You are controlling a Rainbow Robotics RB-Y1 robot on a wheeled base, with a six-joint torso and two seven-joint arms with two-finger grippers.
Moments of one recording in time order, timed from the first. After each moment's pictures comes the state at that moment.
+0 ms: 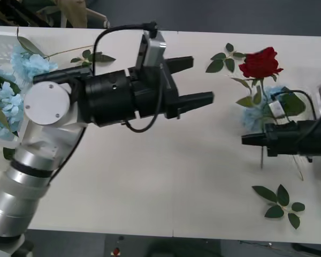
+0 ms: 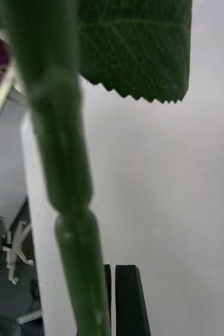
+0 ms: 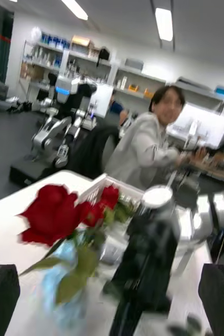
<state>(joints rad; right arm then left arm) -0.46 -0.78 0.30 -0.91 -2.10 1.35 2.72 -0.41 0.30 -0.24 -1.82 1.66 0.89 -2.59</state>
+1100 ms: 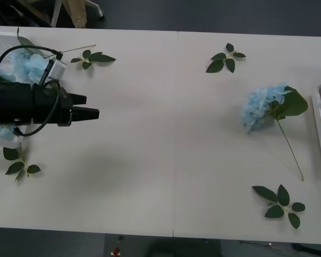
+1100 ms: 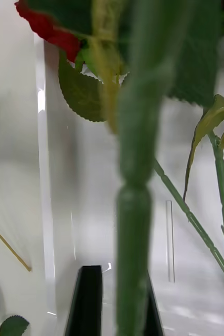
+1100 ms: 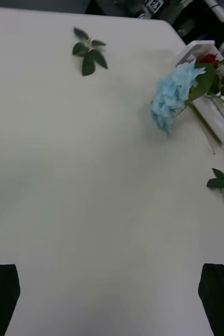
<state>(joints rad) -0.54 -1.09 -0.09 -0.14 -1.75 1.30 2.72 -0.35 0.66 0.04 -1.56 1.62 1.27 -2.28</state>
